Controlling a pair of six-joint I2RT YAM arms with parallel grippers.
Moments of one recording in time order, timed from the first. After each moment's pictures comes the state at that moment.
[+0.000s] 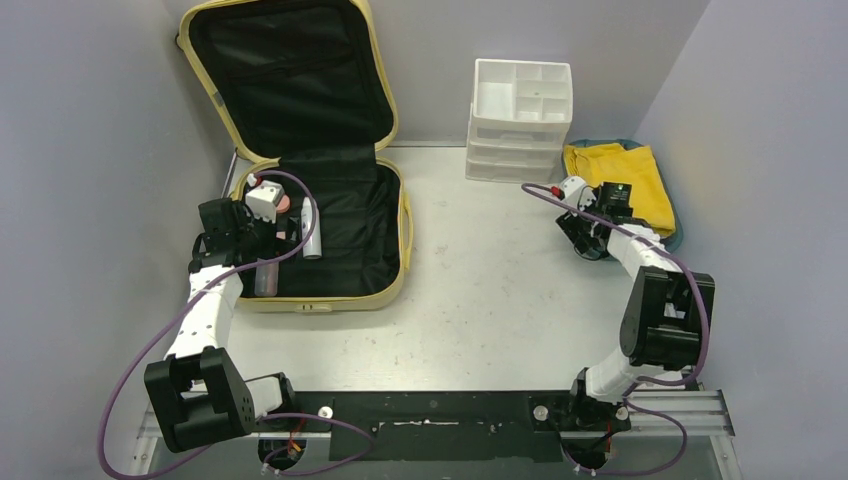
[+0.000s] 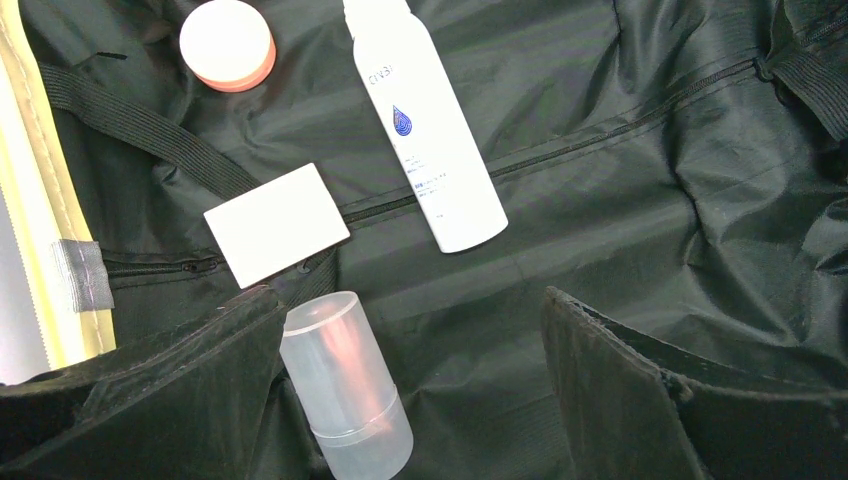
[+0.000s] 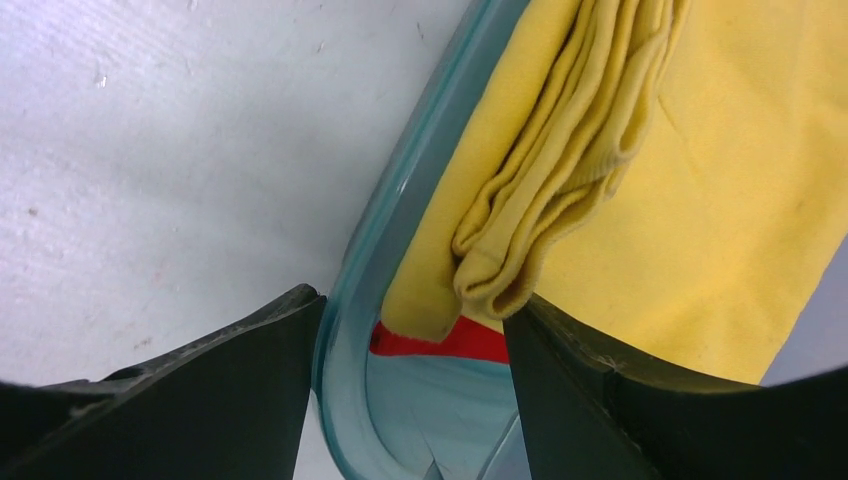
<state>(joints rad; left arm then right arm) 0.22 1.21 0.85 -0.31 0.39 0.33 -0.15 1.57 0.99 -0.26 -0.09 -0.82</state>
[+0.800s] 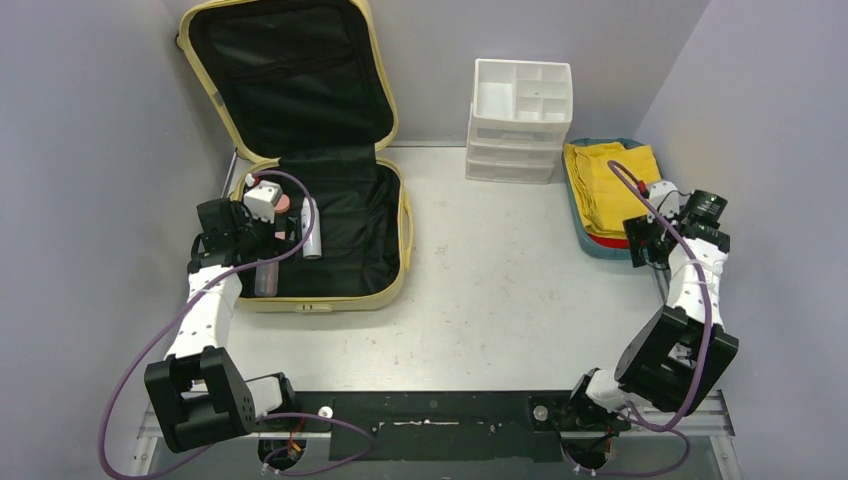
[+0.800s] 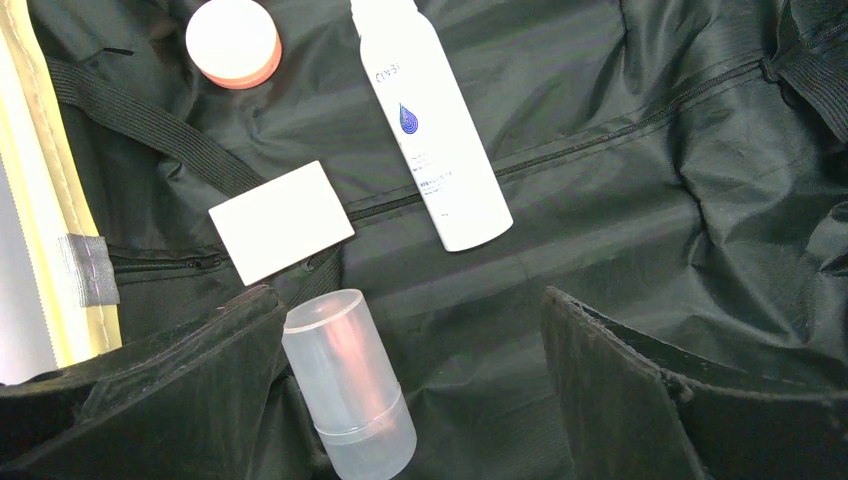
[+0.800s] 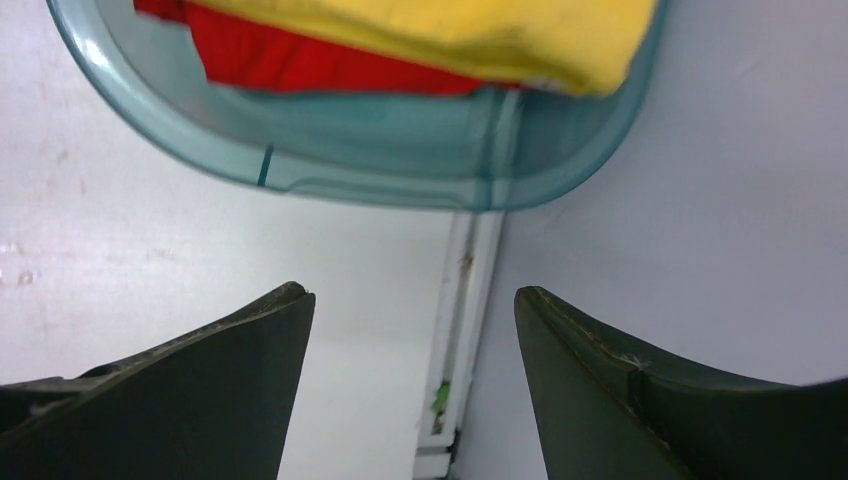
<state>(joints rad) 0.23 1.21 0.85 -0.31 0.40 0.32 -0.50 1.36 1.13 -0.62 -0.20 -0.70</state>
